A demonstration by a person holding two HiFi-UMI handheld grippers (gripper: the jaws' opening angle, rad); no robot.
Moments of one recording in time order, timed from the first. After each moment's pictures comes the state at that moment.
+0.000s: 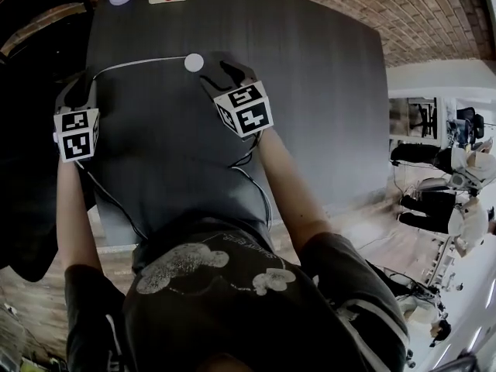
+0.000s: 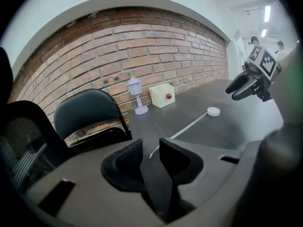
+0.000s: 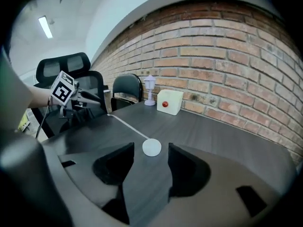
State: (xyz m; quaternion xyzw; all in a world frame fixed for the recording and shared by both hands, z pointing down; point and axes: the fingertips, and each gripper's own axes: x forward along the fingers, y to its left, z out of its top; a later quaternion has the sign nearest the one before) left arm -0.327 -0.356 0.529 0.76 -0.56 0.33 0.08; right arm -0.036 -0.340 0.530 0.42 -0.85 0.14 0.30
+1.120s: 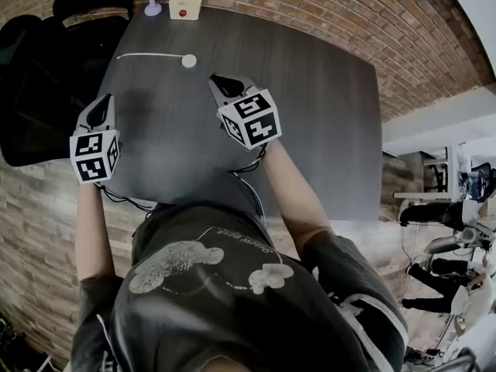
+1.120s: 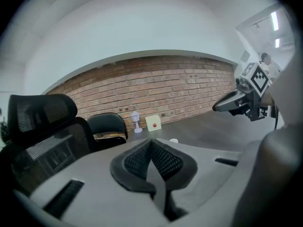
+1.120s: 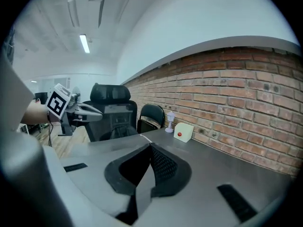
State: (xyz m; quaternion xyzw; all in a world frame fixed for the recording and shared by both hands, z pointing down) left arm -0.185 -0.126 0.378 0.72 -0.67 0.19 0.06; right arm 0.036 -0.190 0.374 0.31 -0.93 0.03 0.20
